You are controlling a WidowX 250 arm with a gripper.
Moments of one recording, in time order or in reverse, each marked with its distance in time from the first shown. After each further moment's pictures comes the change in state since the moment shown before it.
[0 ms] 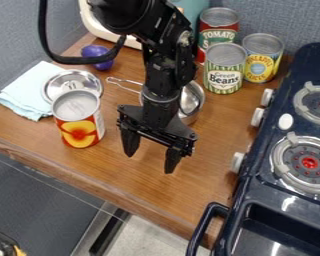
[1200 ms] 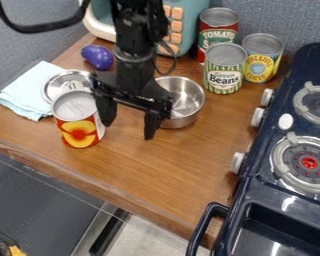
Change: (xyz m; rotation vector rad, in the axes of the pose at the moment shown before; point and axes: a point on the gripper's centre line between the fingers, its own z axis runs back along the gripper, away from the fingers) arm 0.005 0.040 0.037 0.001 -0.021 0.112
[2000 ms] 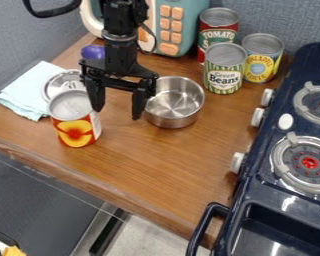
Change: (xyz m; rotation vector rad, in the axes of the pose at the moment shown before) arm 0.032 0.031 -0.018 -0.004 0.101 0.113
